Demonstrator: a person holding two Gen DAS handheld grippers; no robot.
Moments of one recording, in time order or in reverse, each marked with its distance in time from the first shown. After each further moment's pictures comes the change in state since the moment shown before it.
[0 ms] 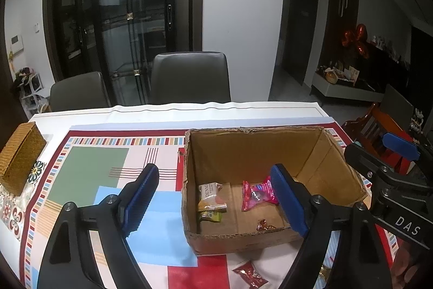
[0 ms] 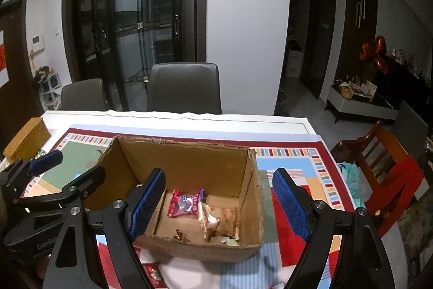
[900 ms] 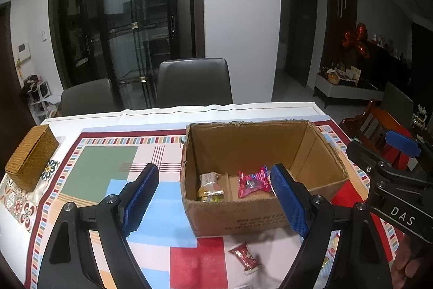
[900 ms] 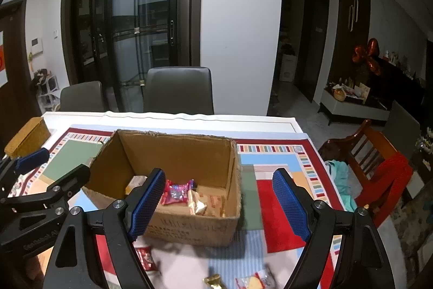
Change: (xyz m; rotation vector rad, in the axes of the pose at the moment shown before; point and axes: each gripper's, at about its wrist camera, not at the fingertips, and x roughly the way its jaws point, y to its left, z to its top) left arm -0.042 -0.018 -0.020 0.022 -0.030 0.045; right arm -0.038 -0.015 -0.015 0.000 -0.027 -0.026
